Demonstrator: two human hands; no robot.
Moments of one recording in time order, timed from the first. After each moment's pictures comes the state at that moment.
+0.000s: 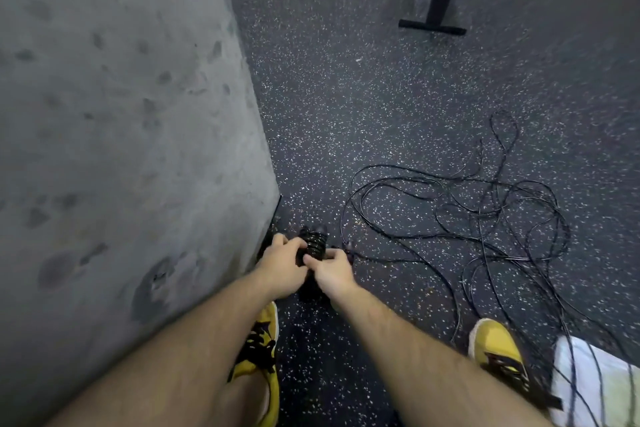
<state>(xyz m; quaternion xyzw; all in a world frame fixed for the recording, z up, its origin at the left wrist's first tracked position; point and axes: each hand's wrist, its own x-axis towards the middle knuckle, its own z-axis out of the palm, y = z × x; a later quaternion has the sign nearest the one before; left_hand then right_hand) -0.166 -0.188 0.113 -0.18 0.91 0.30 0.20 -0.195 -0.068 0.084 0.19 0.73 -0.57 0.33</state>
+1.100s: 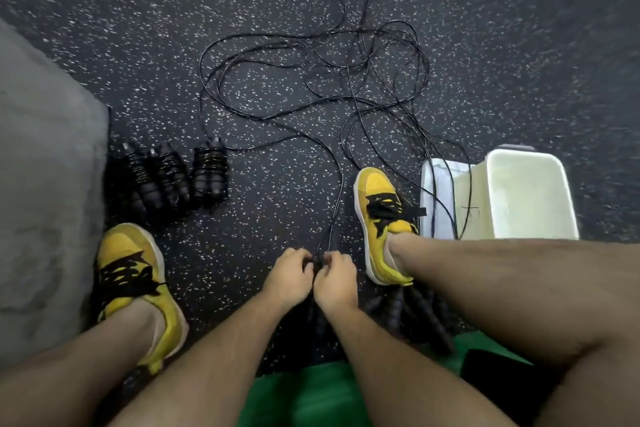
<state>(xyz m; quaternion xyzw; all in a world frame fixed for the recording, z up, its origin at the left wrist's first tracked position) -0.038 0.051 -0.028 -0.03 0.86 0.34 0.37 -0.009 0.163 -0.027 0.28 0.89 -0.29 0.23</state>
